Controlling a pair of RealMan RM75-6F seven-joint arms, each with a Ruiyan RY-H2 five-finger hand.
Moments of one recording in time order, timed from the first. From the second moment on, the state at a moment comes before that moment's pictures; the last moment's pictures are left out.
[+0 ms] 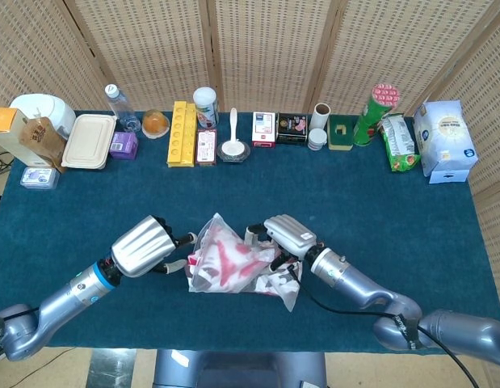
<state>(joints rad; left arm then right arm) -0.68 -1.22 -0.05 -1.61 1.86 1.23 0.12 0.88 -1.35 0.17 -1.63 -1.42 0.79 0.45</state>
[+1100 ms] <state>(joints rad) -0.69 -1.25 -0.04 -1.57 1.84 1.25 0.11 0.87 -1.32 0.17 -1.67 -1.43 0.81 0.46</state>
